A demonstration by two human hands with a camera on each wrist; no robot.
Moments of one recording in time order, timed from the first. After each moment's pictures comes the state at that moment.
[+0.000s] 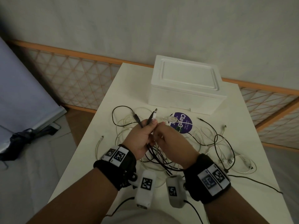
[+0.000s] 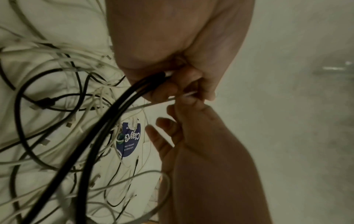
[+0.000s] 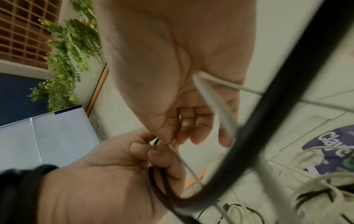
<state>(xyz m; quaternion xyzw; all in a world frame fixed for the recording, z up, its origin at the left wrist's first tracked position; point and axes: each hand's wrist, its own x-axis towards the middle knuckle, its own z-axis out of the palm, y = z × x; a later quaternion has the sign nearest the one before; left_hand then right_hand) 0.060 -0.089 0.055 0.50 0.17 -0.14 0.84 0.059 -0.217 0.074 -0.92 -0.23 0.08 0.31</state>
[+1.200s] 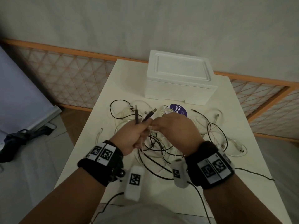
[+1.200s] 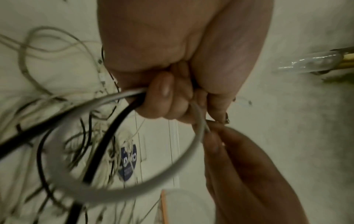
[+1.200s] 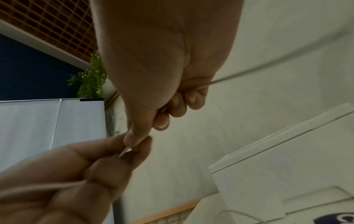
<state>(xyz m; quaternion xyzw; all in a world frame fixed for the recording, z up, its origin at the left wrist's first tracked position) 0.018 -0.063 0.069 0.59 0.10 -0.21 0.77 0.032 -0.227 0.103 -0.93 -0.33 -0.05 0.13</state>
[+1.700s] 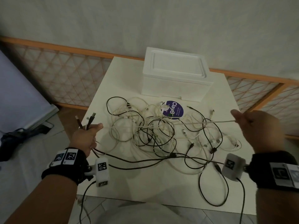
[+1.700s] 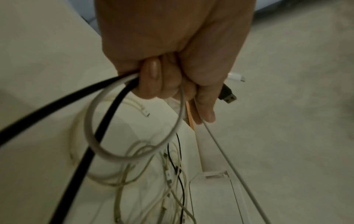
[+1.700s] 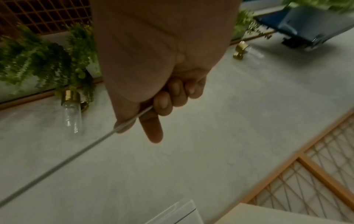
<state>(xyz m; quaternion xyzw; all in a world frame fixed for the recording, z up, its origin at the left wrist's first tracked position) 0.009 0.048 -0.009 0.61 0.36 -0.01 0.70 0.014 -0.414 0.123 -0.98 0.02 -0.17 0.06</state>
